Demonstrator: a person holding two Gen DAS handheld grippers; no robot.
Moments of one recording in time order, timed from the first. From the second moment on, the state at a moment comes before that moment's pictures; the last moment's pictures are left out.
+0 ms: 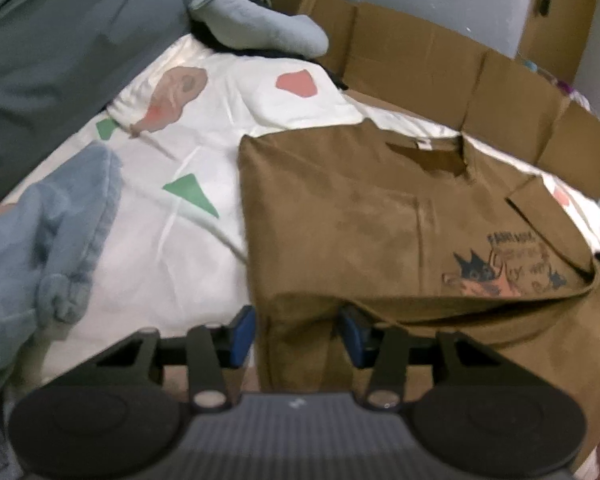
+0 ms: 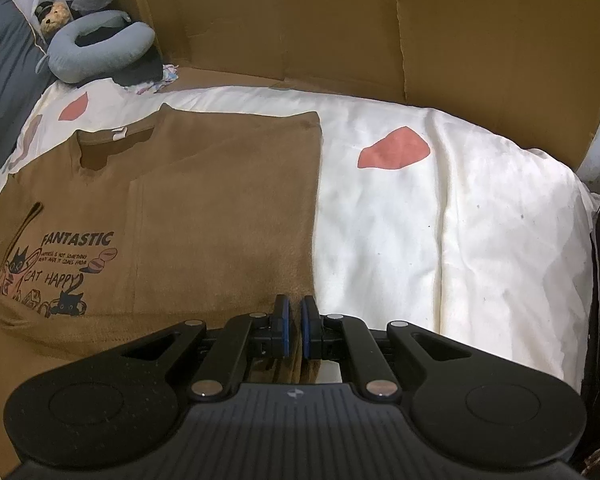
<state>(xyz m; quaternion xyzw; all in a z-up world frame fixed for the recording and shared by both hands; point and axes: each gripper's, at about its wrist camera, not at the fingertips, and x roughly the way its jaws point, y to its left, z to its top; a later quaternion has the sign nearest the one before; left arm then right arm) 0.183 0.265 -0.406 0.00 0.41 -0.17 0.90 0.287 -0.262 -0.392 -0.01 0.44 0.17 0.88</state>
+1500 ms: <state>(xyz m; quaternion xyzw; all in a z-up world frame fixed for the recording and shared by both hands) 0.151 0.281 -0.370 -0.05 0.36 -0.10 0.93 0.271 -0.280 -0.361 0.04 0.40 0.13 0.91</state>
